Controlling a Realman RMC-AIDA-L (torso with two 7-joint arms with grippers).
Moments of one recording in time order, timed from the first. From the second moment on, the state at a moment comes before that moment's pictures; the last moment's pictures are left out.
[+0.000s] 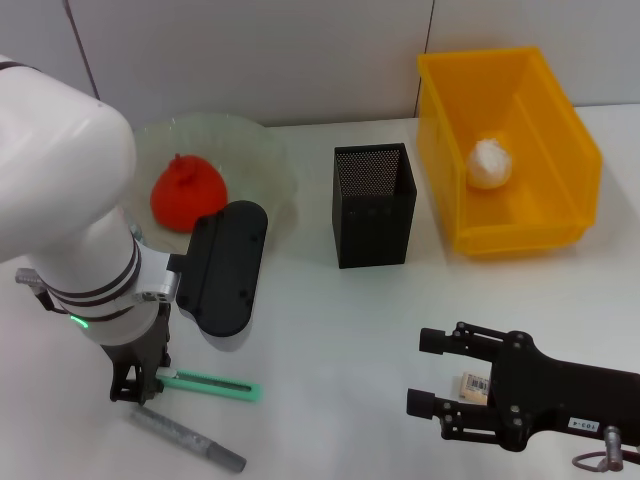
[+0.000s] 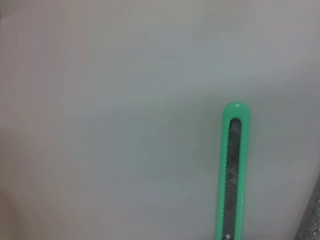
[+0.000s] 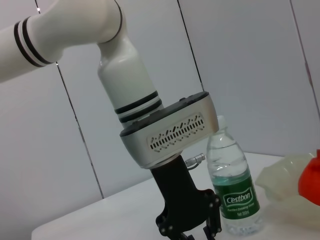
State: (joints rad) left arm -0.79 -2.08 1.80 1.12 2.77 1.49 -1.96; right arm 0.18 2.08 2.06 0.67 1.60 -1.62 1.17
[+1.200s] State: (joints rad) left arm -0.79 -2.08 1.81 1.11 2.77 1.49 -1.99; right arm 0.20 2.08 2.06 0.67 1.60 -1.64 1.18
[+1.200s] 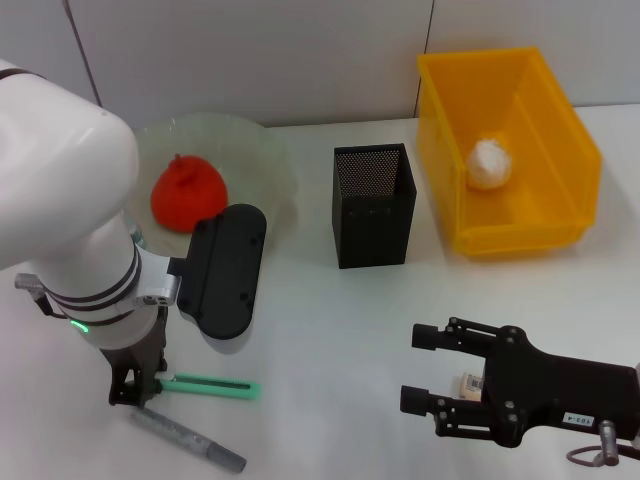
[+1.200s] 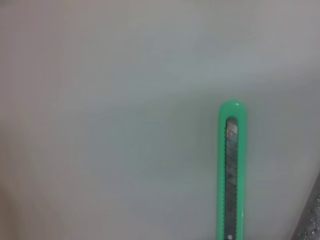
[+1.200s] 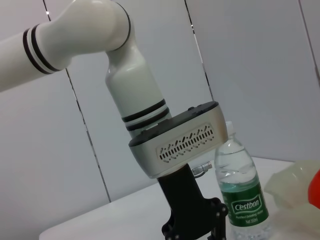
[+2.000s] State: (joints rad) left arm -0.79 -2.08 1.80 1.14 2.77 1.49 -2.00; right arm 0.21 2.08 2.09 0.67 1.60 -1.63 1.18
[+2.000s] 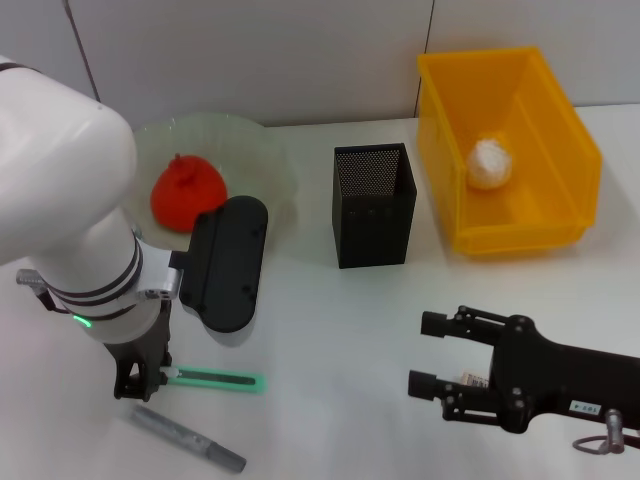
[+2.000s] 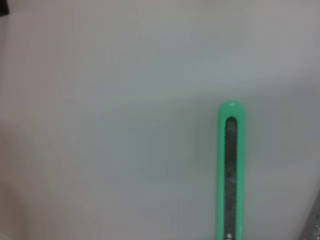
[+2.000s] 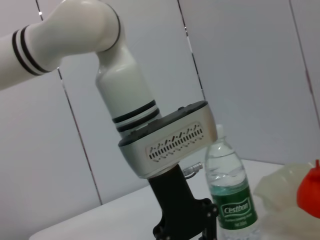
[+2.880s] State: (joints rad) left arm -0.79 -2.08 1.78 1.14 2.78 1.48 -1.99; right arm 0.21 2.08 2.12 0.67 1.60 -1.63 1.19
